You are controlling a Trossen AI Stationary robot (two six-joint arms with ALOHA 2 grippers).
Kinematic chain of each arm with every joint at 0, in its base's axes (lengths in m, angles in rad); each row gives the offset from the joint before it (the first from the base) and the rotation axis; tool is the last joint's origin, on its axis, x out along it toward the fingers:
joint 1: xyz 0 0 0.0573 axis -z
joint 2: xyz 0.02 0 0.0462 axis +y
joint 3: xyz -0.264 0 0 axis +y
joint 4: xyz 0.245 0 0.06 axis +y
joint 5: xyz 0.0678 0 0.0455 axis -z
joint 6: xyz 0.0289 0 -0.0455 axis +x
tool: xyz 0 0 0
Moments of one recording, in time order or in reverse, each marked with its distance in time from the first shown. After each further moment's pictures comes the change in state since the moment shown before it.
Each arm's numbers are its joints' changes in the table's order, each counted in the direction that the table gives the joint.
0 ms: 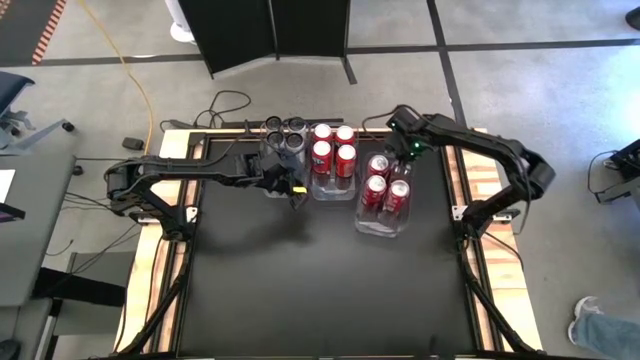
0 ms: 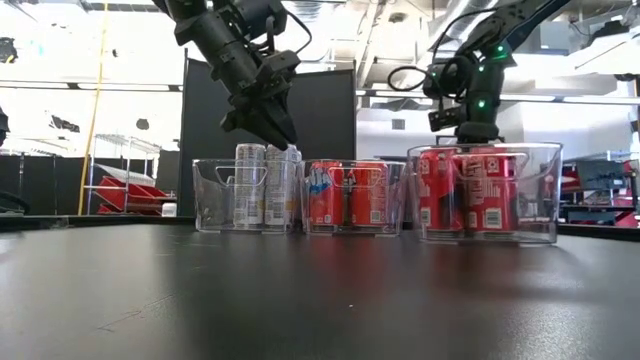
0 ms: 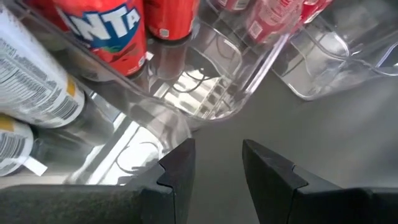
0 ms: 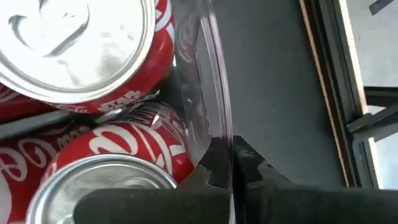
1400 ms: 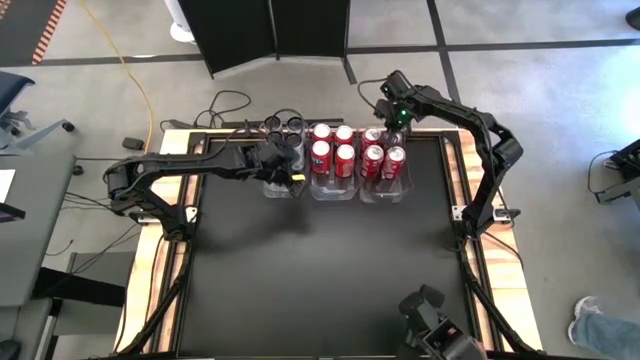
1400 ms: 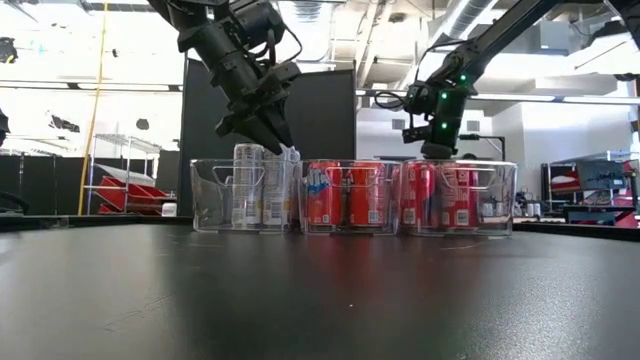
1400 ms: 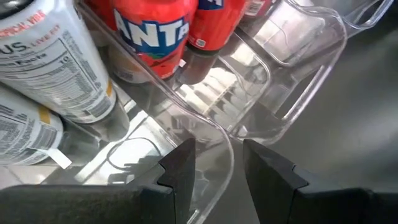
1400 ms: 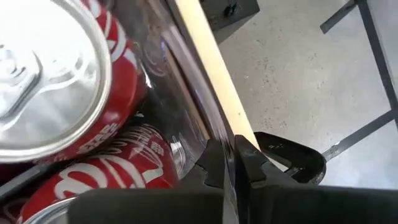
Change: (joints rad) left arm -0.083 0.000 0.000 0.007 0.000 -0.070; right arm 0.195 0.341 -0.340 -0.119 -0.013 -0.156
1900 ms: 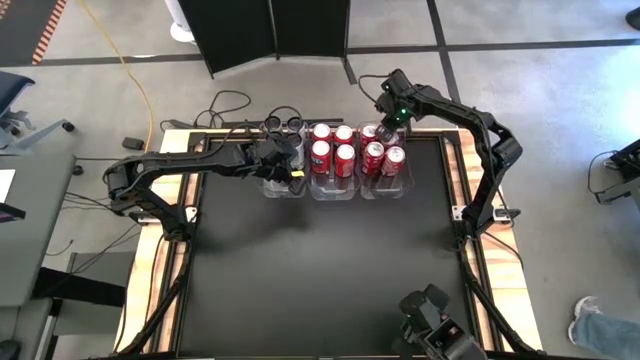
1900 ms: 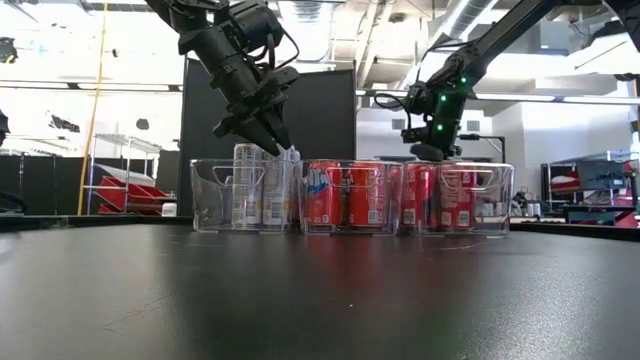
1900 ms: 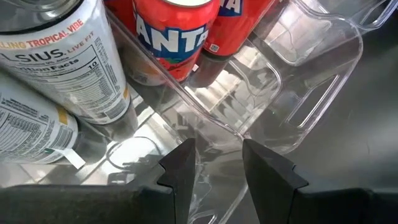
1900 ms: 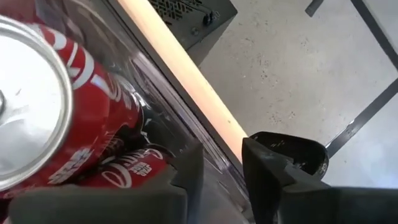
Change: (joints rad) left arm -0.034 0.000 0.000 0.003 0.000 -0.003; right arm 0.004 0.005 0.001 -0.059 0.006 0.200
